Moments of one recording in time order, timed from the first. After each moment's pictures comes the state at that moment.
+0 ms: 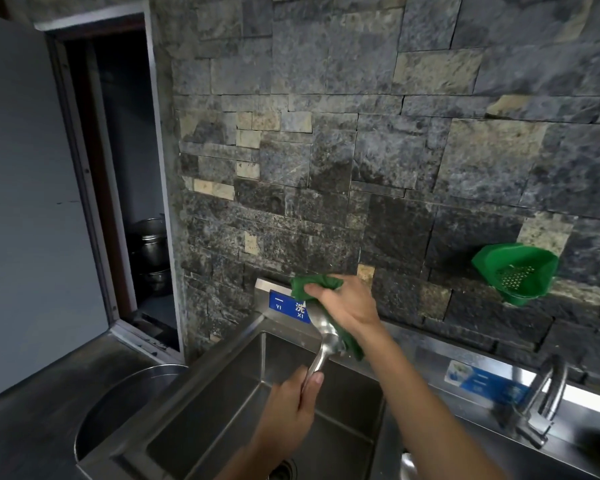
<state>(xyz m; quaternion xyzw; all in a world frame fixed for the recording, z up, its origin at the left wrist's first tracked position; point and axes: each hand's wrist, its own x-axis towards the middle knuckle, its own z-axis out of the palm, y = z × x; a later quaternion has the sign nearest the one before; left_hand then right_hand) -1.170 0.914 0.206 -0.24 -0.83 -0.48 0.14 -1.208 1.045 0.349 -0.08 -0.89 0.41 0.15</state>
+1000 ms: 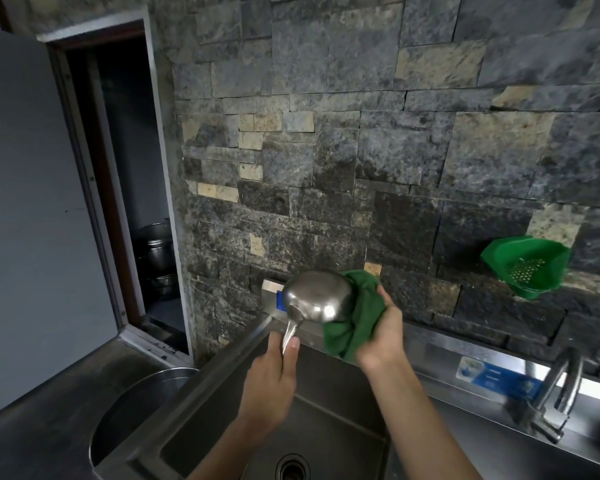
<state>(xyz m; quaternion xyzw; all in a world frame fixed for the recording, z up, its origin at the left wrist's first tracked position) -1.184 0.878 0.244 -0.16 -0.85 -0.48 0.17 -1.188 1.039 0.330 -0.08 -0.25 0.96 0.06</state>
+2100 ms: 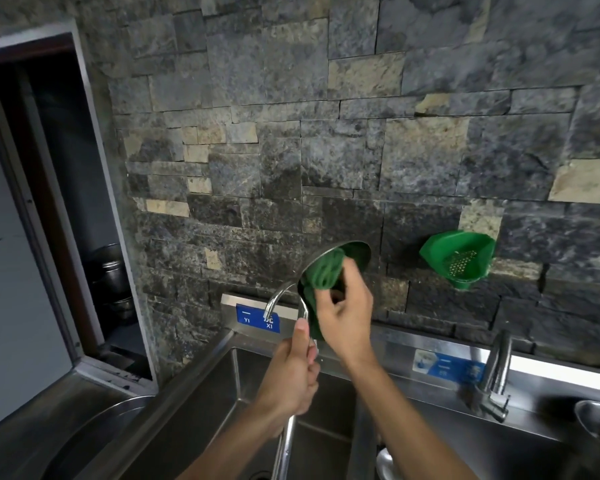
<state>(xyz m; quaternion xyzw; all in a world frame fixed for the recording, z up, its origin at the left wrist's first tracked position) -1.145 0.983 0.309 -0.16 -0.67 -0.70 -0.17 -1.172 1.103 0.343 0.11 -0.70 0.46 0.54</state>
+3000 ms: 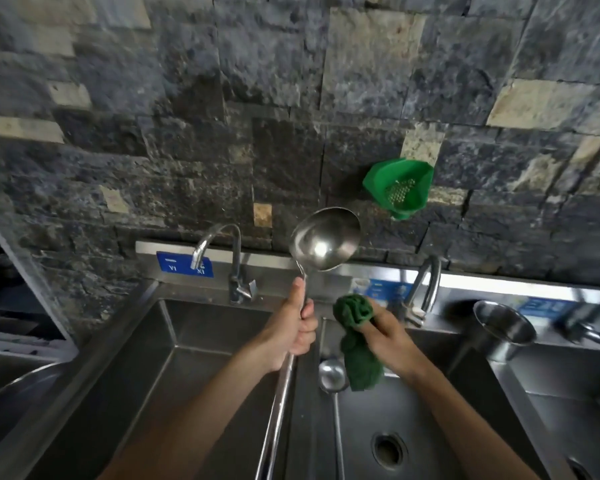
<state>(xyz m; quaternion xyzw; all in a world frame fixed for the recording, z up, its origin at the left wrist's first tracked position) -1.216 1.076 0.236 -0.16 -0.58 -0.67 -0.43 -1.107 1.247 0.201 -0.17 -0.82 0.52 0.18</state>
